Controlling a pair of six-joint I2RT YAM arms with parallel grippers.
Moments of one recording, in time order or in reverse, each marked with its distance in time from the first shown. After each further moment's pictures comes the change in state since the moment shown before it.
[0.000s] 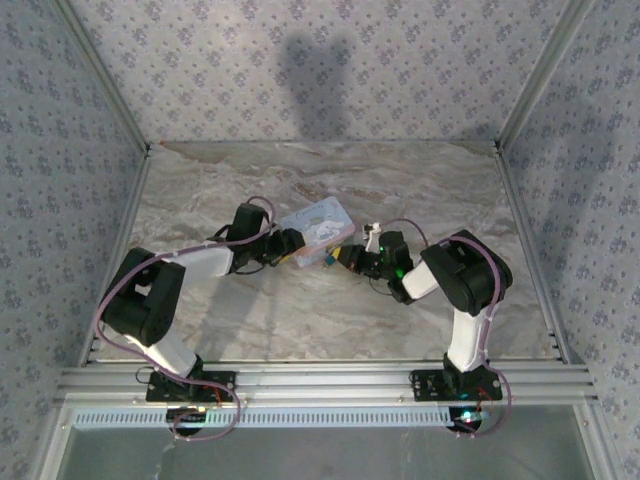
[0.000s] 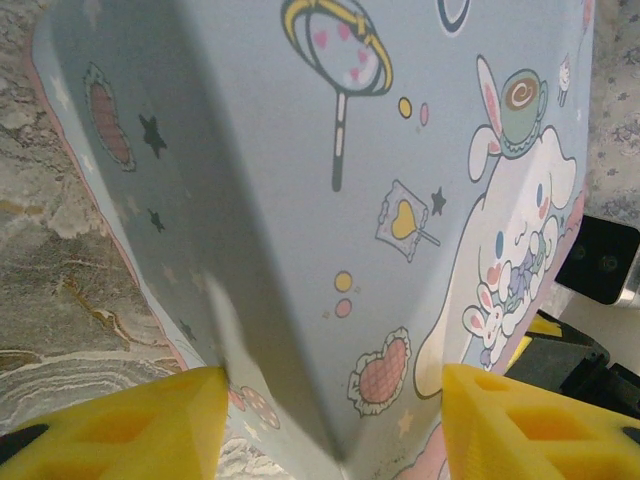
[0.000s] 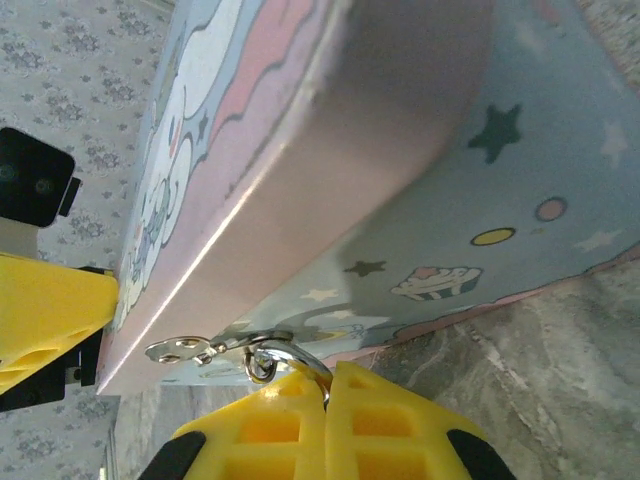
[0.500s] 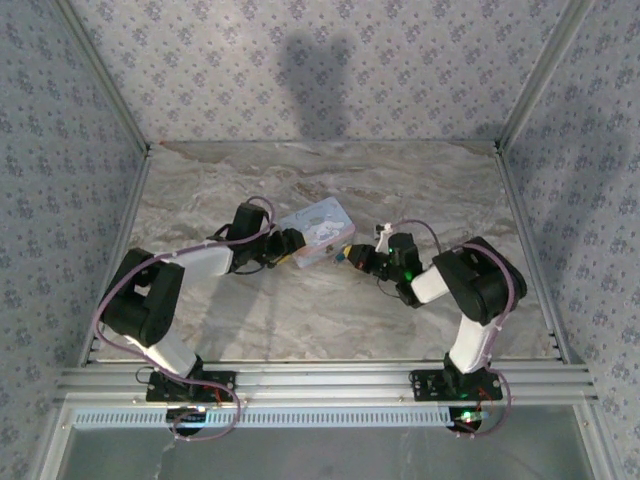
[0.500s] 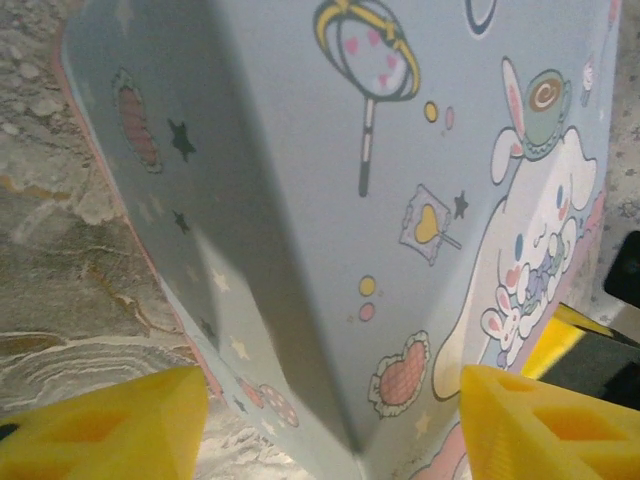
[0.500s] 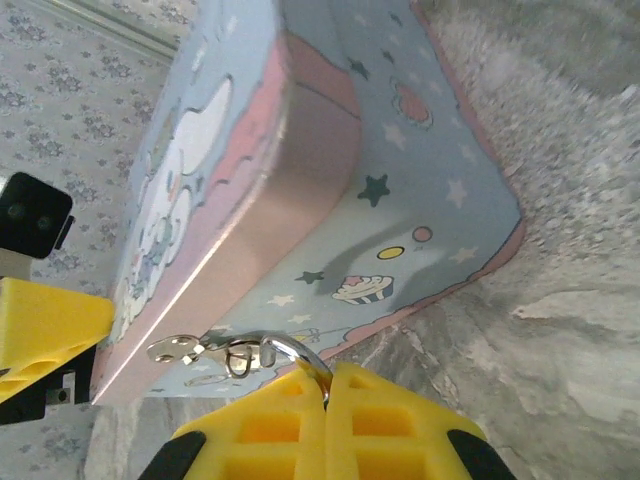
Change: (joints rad) left arm 0.006 -0.008 0.018 -0.060 -0.014 0.006; right arm -0.044 -0.125 -0.078 -0.054 0.067 -0.048
